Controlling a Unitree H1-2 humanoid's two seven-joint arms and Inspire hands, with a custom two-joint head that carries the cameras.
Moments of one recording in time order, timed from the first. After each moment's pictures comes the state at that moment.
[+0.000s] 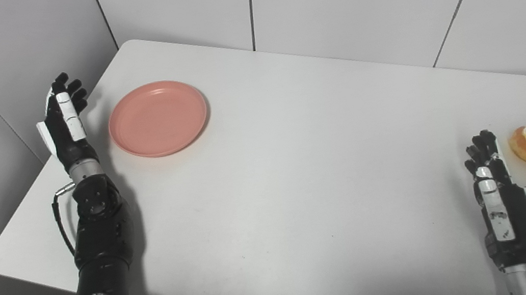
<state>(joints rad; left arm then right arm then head) -0.42 0.35 0.45 0.62 -0.14 -0.39 0.30 -0.08 -0.07 0.03 0.05 0.07 -0.21 0.13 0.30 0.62</state>
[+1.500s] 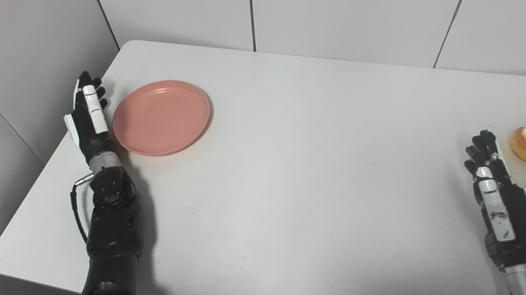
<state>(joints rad) -0.44 0.33 0.38 0.63 -0.17 -0.29 0.30 -0.08 -0.07 0.03 0.05 0.08 -0.21 0.14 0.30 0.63</state>
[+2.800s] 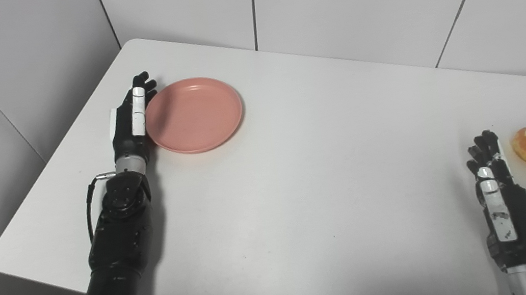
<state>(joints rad) -0.34 0.31 0.21 0.34 -0.17 -0.02 0.12 -0.08 -0.07 0.02 0.05 0.08 -0.21 0.14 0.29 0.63</state>
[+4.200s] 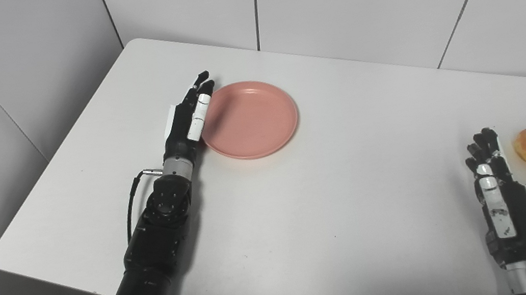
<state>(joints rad) -0.34 0.24 0.04 0.35 -0.06 -0.08 0.11 -0.10 -0.07 0.02 0.07 0.08 -0.21 0.14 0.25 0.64</state>
